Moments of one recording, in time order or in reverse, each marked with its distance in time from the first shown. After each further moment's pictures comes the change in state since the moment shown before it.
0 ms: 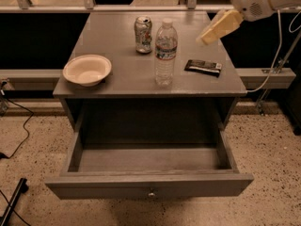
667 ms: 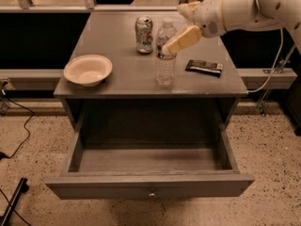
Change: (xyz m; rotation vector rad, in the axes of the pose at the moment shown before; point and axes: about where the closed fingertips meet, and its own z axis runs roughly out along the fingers) arm -0.014 0.028 0.098 -0.194 -0.223 0.126
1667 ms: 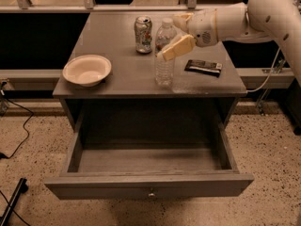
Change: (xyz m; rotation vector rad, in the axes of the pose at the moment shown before) arm 0.011 0.015 0.024 -0.074 -0.081 0.052
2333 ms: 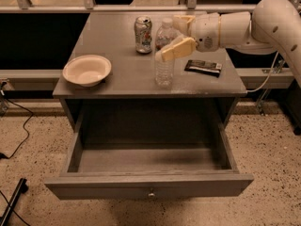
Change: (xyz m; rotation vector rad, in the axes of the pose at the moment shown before) arm -0.014 0.018 -0.005 -0.008 -0.137 0.021
